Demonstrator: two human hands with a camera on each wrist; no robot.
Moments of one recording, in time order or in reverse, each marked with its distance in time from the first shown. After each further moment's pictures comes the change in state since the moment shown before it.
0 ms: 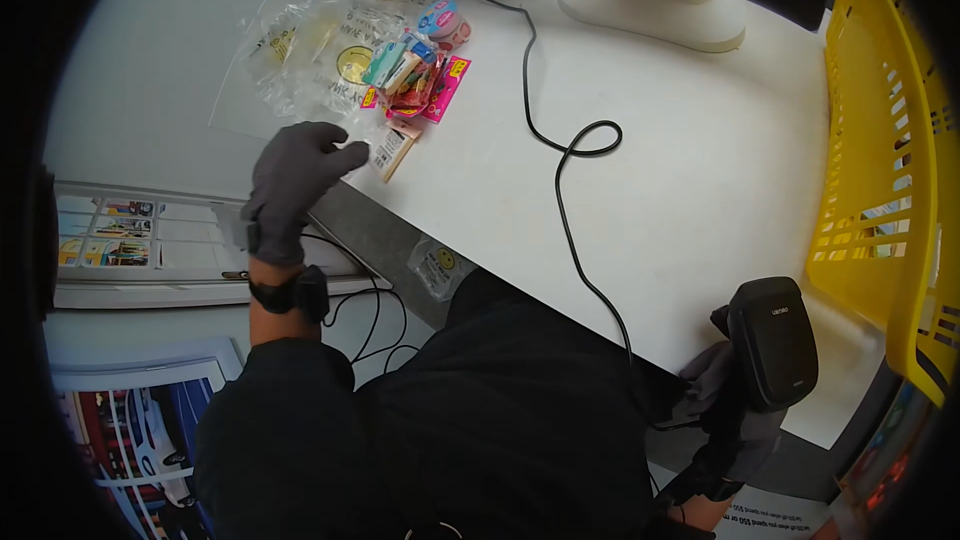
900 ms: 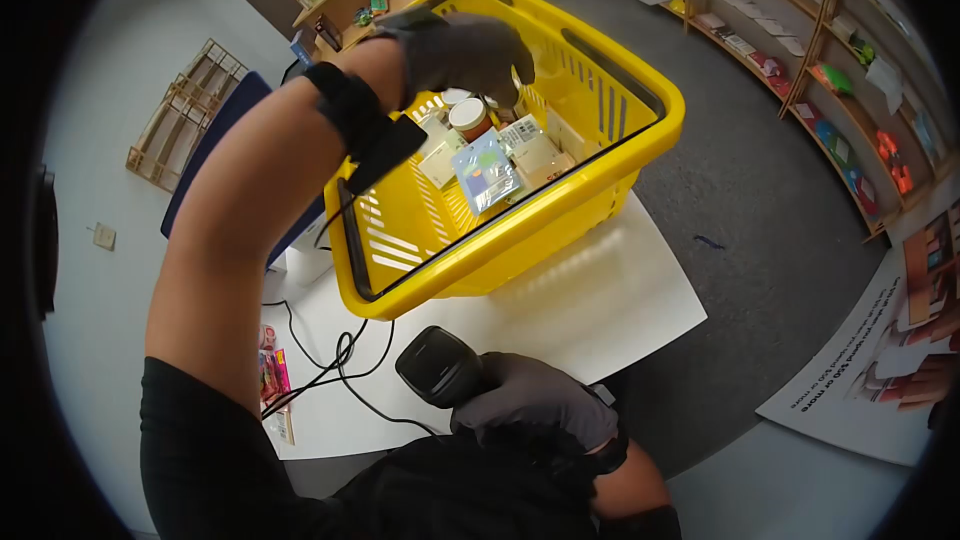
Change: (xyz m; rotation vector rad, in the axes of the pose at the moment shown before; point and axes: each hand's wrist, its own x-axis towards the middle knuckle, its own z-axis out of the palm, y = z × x) left_hand -0.006 0.654 -0.105 0.451 -0.005 1.703; right_hand -0.006 -0.046 -0.030 0.321 -0.375 0.179
